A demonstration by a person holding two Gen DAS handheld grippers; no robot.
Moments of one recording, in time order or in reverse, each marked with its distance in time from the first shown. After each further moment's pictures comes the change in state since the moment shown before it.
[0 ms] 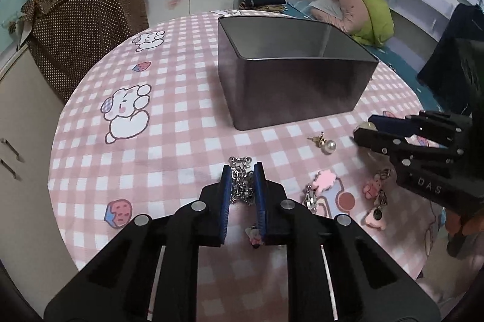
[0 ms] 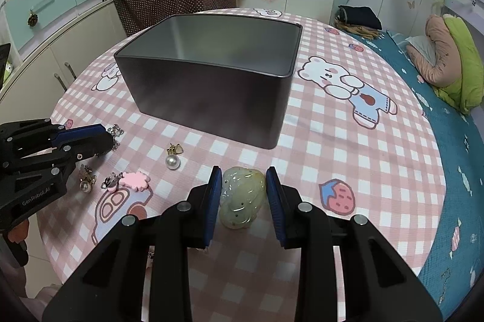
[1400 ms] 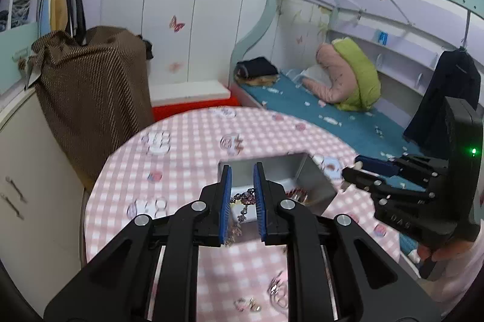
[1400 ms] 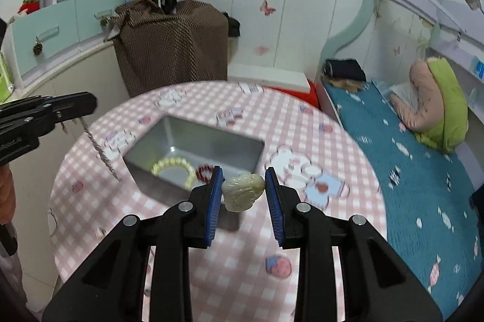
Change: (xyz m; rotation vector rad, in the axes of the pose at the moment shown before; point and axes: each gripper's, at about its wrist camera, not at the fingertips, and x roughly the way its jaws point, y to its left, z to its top) left arm -0.084 0.003 0.084 -0.019 -0.322 -0.049; right arm -0.066 -0.017 0.063 -0.051 -0.255 -0.050
